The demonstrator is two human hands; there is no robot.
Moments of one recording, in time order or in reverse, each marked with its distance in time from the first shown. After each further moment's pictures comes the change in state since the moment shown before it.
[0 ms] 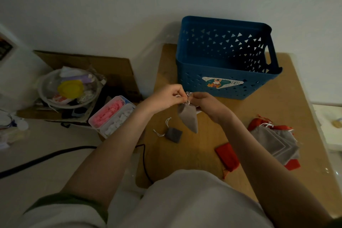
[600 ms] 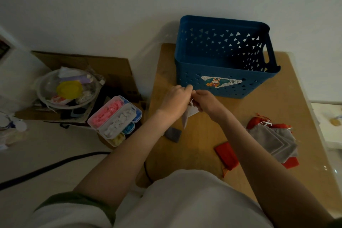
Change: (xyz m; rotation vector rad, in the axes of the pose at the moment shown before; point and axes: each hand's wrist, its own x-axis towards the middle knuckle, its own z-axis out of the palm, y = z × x) left_hand 0.005 0.015 0.042 0.793 0.340 0.248; right_hand -0.001 -0.003 0.003 0.015 0.161 0.011
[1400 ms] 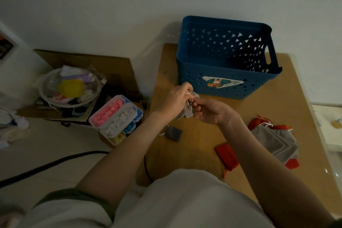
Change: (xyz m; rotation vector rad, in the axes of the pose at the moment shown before) left_hand -0.007 -0.020 0.014 -0.456 0.059 -0.054; right_hand 0.000 0.012 -0.006 0.823 -0.264 0.422
